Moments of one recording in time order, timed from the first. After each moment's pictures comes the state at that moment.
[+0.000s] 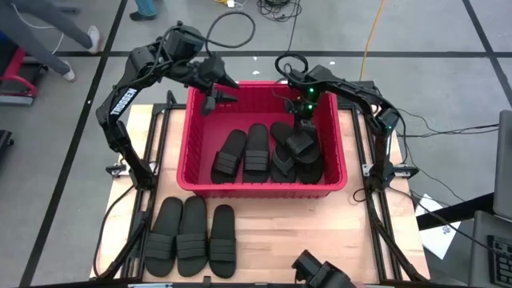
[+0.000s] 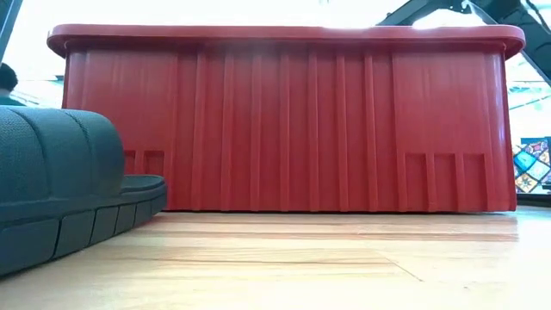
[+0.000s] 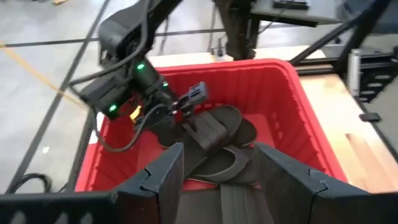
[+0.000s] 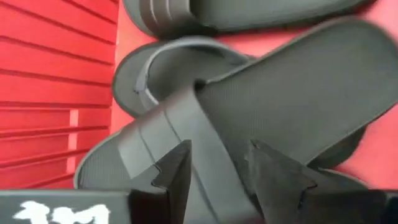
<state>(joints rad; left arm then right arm) 0.54 1.71 2.34 -1.25 0.48 0.38 -0.76 1.98 1.71 -1.39 -0.58 -0.80</state>
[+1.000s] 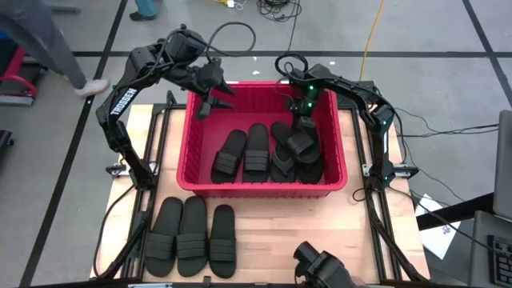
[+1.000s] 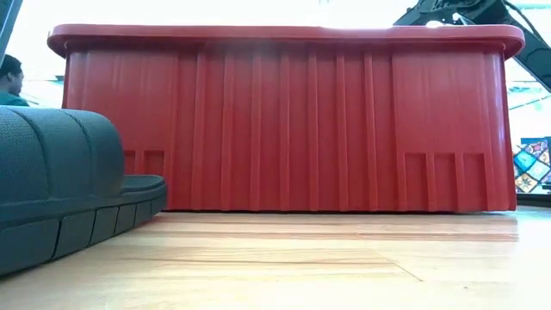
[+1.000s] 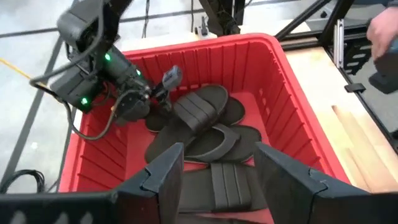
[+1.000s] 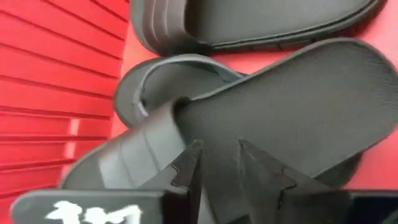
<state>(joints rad) 0.54 1.71 2.34 -1.36 0.50 0.47 -0.82 2.07 1.72 -1.40 -0.68 -0.91</state>
